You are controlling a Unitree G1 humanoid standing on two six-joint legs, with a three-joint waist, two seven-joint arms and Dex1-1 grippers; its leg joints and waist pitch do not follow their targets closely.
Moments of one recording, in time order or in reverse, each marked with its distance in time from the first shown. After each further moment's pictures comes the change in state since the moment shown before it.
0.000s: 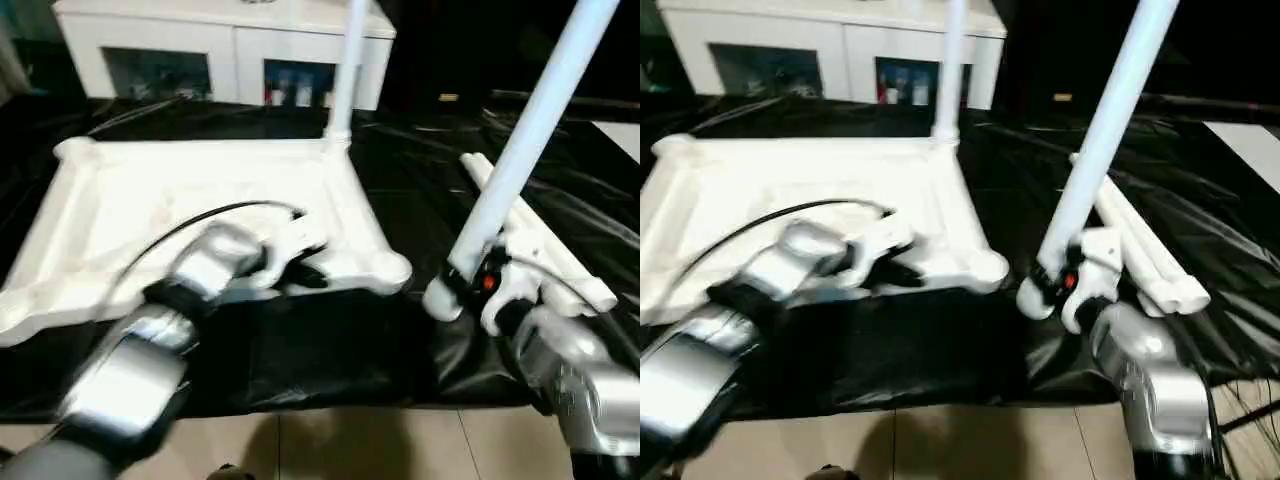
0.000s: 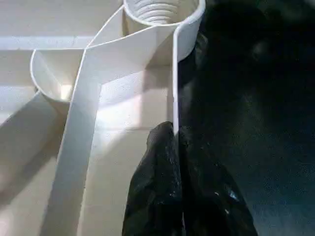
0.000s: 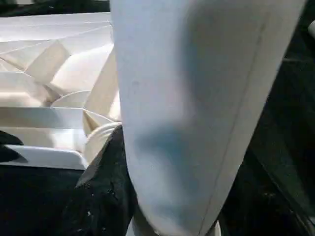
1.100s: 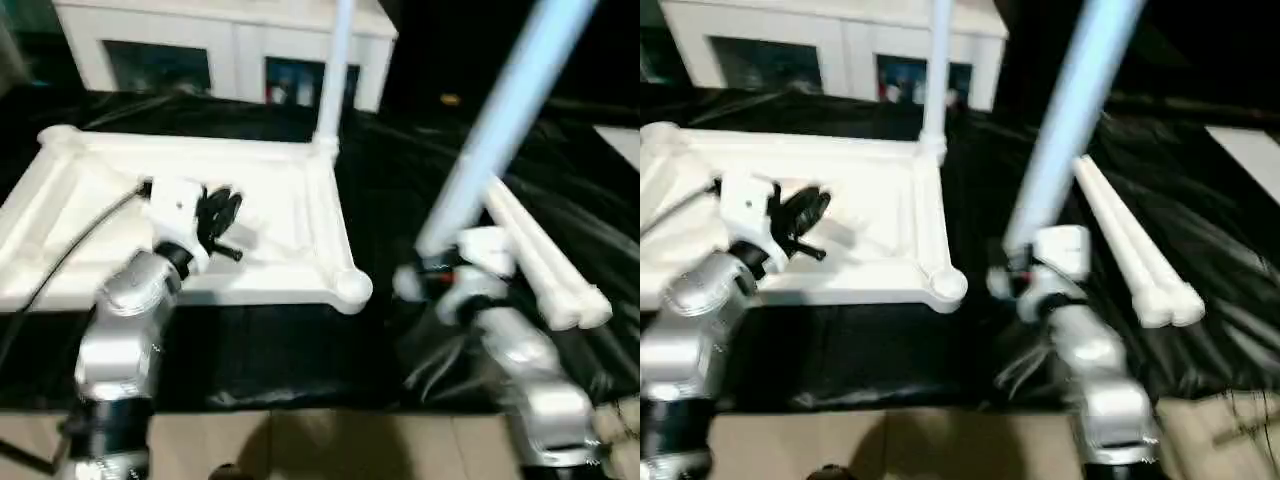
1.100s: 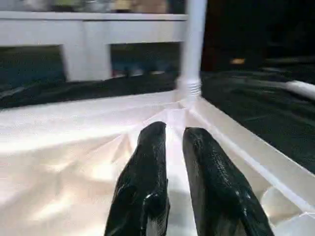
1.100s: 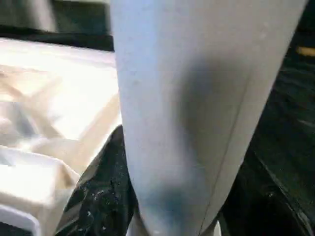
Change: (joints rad) left arm 0.509 -0.205 0.510 -0.911 -0.126 0.305 0.823; right arm -0.042 0.196 0.167 -0.009 -0.175 -0.191 -0.198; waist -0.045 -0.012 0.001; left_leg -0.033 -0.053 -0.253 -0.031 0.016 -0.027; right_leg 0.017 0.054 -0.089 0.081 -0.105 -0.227
